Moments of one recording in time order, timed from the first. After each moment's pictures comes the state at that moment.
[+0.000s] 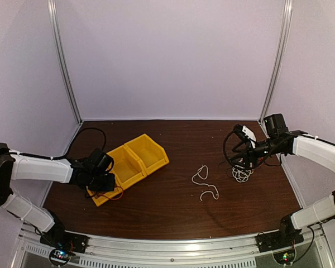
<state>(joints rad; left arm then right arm) -0.66 1.40 0.62 -0.31 -0.24 -0.63 0.18 1.30 0.88 -0.46 -0.78 -0.60</state>
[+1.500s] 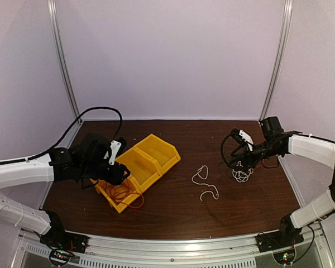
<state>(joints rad) -0.86 1.17 0.79 -0.41 -0.16 -0.31 0.18 1.37 0.88 -0.47 -0.78 -0.60</state>
